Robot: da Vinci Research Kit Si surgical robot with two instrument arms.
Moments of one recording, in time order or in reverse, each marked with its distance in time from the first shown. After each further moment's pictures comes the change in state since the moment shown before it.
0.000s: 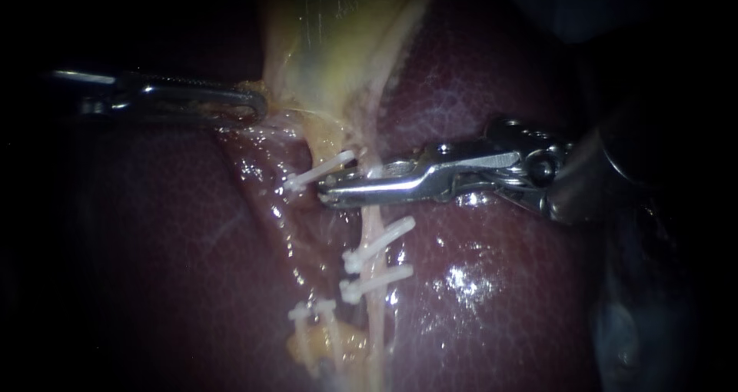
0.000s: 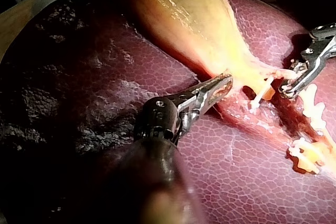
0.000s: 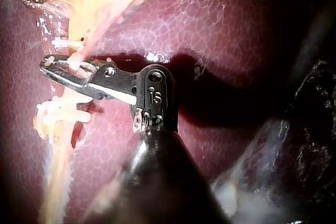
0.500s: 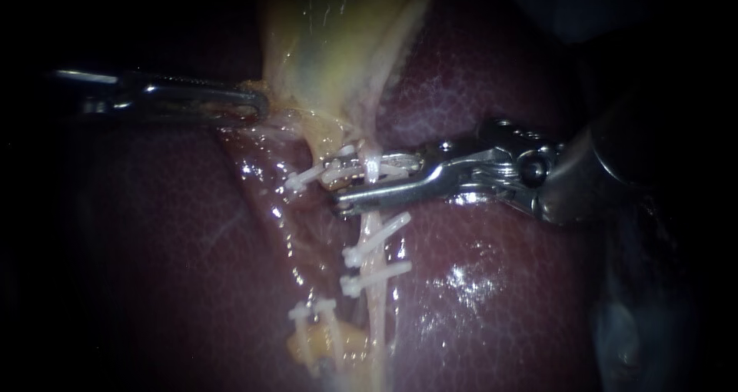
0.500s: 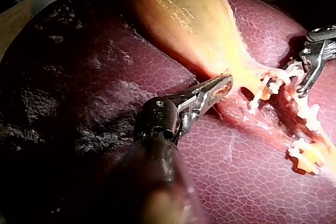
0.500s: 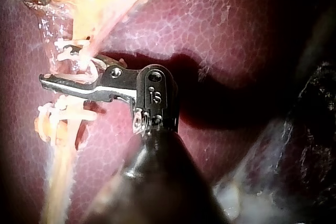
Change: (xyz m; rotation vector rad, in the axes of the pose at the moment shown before) right arm 0.000 0.000 0.000 -0.008 0.005 0.016; left arm 0.000 0.000 0.000 0.000 0.000 0.000
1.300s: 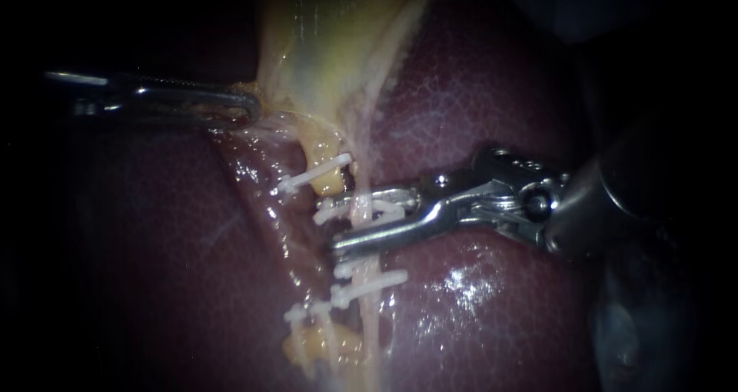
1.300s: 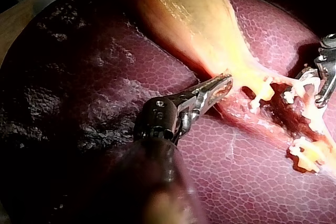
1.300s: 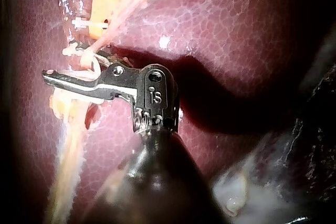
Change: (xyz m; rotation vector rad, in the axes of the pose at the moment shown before) right arm -0.001 -0.003 0.002 0.062 -0.031 -0.007; left arm 0.000 0.000 -0.001 0.003 0.001 0.001
